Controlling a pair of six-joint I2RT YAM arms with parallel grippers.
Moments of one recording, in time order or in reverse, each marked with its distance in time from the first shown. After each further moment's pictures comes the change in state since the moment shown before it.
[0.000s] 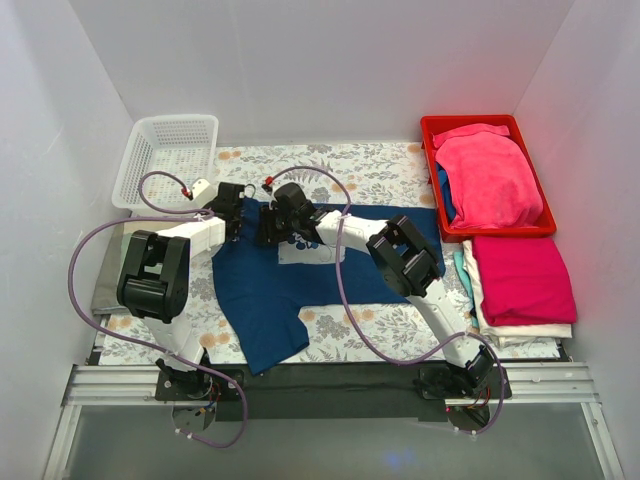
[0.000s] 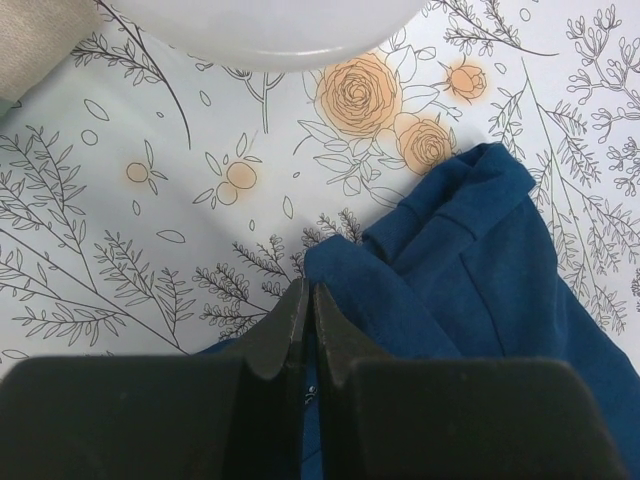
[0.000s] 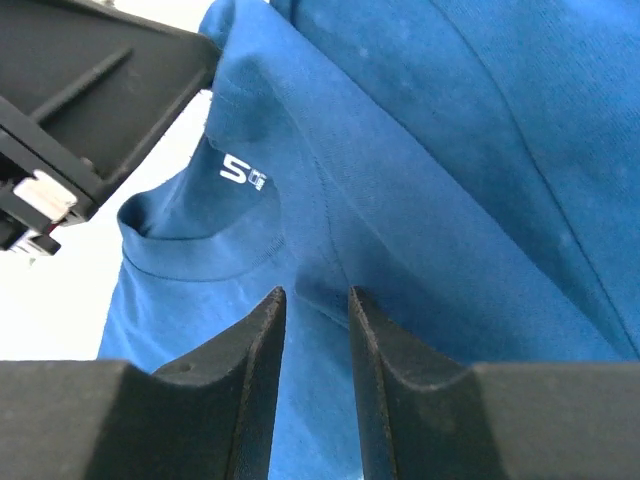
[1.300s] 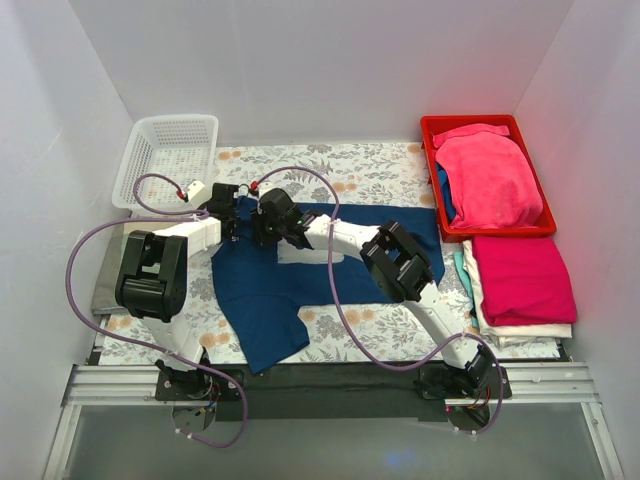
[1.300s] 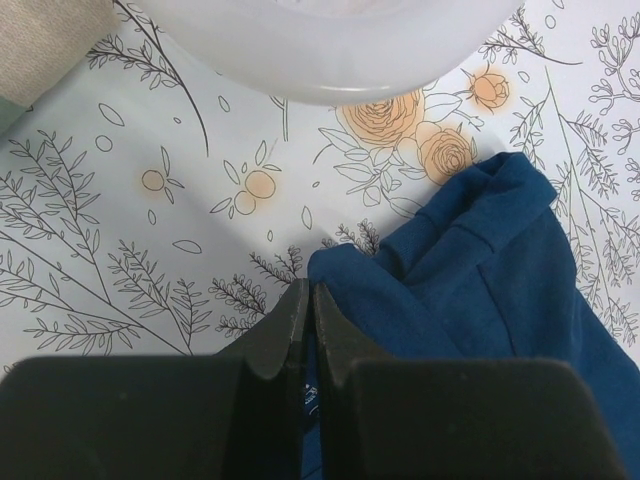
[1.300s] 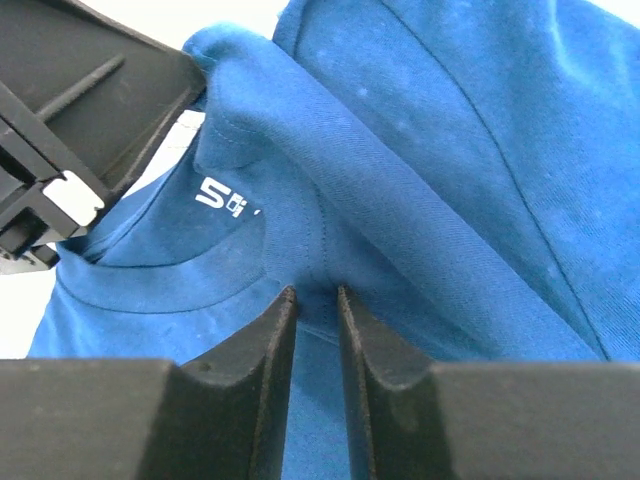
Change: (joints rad) left arm 0.039 0.002 -0.012 0.008 0.043 -0.001; right arm 0.065 0.038 0.082 -0.074 0.211 -0.148
